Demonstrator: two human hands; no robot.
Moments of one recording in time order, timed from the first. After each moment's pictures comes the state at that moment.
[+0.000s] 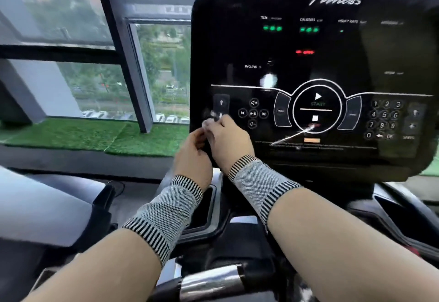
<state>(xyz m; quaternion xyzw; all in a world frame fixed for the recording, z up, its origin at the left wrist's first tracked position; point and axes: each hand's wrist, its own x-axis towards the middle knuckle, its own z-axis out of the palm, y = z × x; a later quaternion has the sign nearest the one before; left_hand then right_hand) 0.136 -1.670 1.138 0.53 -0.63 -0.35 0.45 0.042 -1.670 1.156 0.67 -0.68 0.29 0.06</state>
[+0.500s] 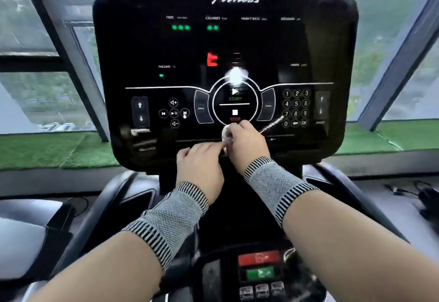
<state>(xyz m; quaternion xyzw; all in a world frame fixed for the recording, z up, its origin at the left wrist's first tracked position) 0.014 -1.594 1.146 0.43 -0.87 -0.05 0.24 -0.110 -1.579 1.160 0.58 -0.77 0.27 0.03</state>
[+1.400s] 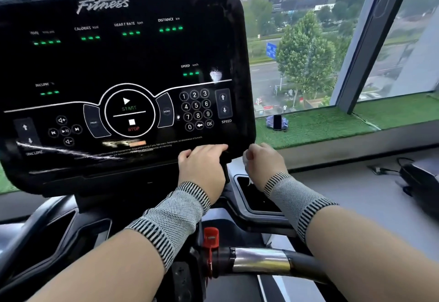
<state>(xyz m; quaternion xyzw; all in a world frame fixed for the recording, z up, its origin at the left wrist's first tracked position) -0.171 -1.503 1.143 0.40 -0.89 -0.08 0.20 -0.318 -1.455 1.113 0.48 -0.84 0.25 -0.03</state>
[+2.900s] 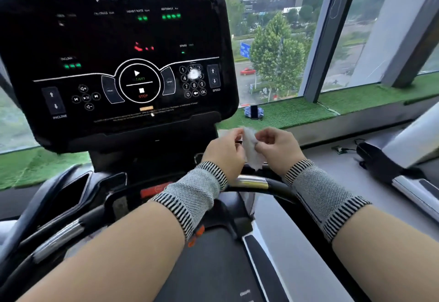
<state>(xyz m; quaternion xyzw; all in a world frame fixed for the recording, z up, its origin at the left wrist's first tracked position) -0.121 -1.393 1.154 0.30 -0.87 -0.31 0.21 -0.230 -1.307 1.154 0.37 -0.78 0.49 -0.13</state>
